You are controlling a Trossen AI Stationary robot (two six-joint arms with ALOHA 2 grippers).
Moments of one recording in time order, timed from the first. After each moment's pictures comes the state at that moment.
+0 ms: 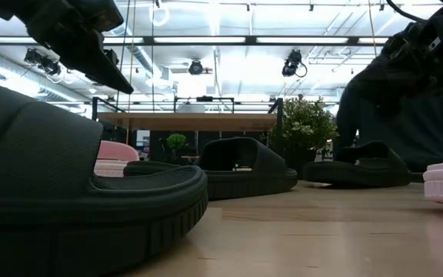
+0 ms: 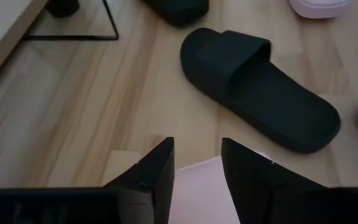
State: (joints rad) left arm -0.19 0.96 0.58 -0.30 -0.30 -0.14; right arm -0.19 0.25 0.02 0.14 -0.16 0.31
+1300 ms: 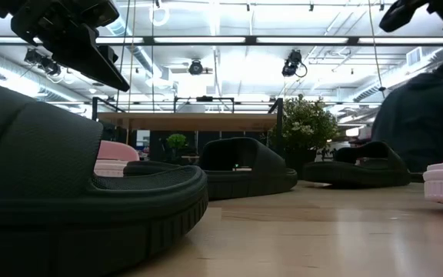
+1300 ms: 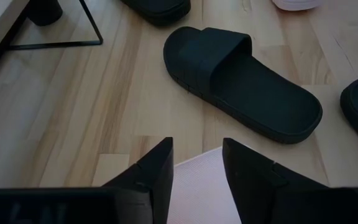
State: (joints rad) left arm -0.23 0.96 0.58 -0.30 -0.30 -0.12; right arm 0.01 0.32 0.02 1.02 -0.24 0.18
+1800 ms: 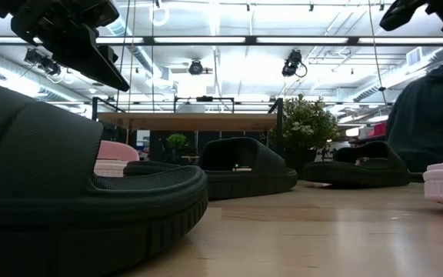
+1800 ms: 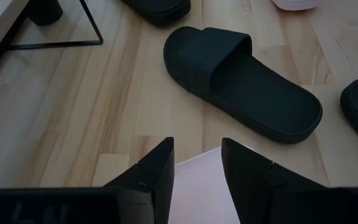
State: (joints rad) left arm -0.23 0.96 0.58 -0.30 -0.30 -0.12; right arm 0.01 0.32 0.03 1.01 -0.24 0.11
